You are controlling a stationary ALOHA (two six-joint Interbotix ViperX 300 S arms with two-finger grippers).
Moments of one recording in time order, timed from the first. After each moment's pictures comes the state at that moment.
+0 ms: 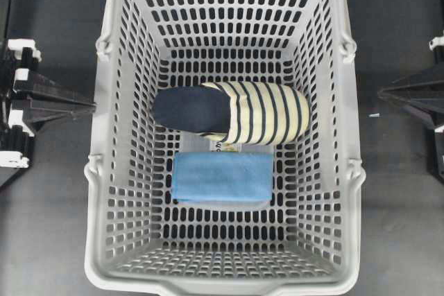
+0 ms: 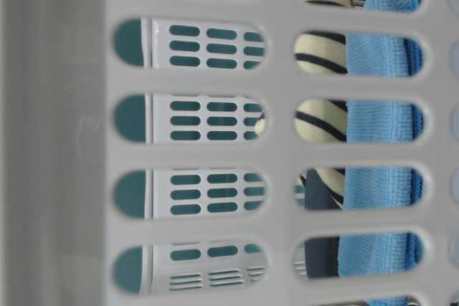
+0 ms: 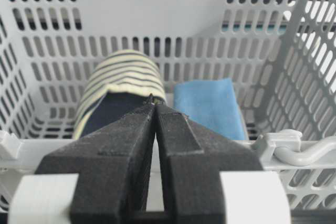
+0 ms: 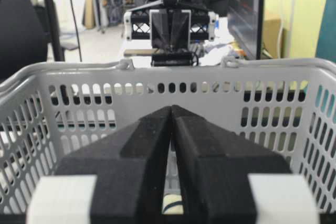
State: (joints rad) left arm 0.00 -0.96 1.17 0.00 -0.29 0.00; right arm 0.00 -0.97 1.17 0.00 -0.29 0.00
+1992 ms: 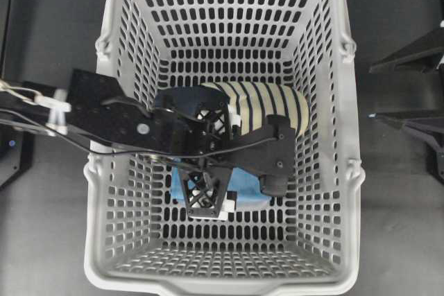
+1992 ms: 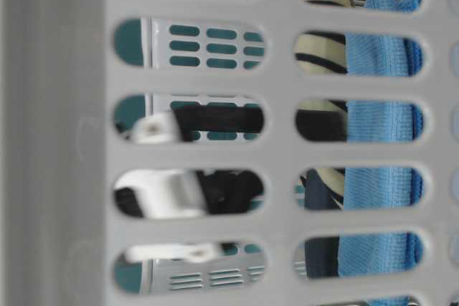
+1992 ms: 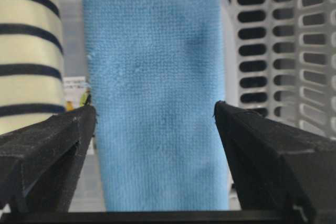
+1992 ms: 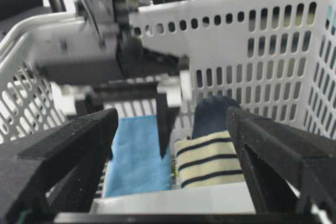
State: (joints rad) left arm -0.13 0.17 0.10 0.04 0.76 -0.07; right arm -0.02 -0.97 1.01 0.03 0.11 0.10
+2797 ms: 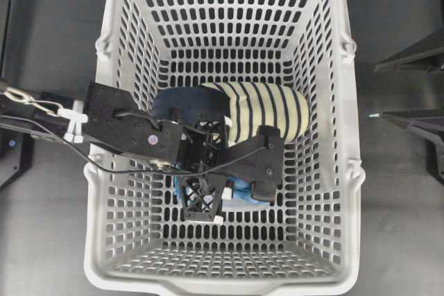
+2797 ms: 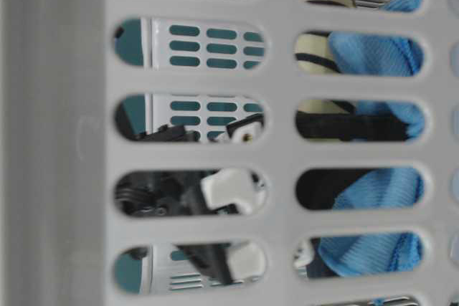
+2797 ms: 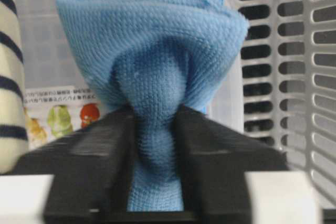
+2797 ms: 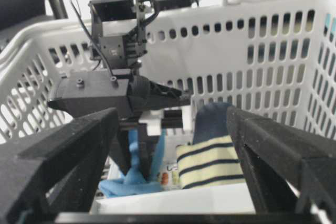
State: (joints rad) left arm -0.14 0.19 0.16 0.04 0.77 -0.06; right arm -0.02 -0.99 1.02 0.02 0.10 0.10
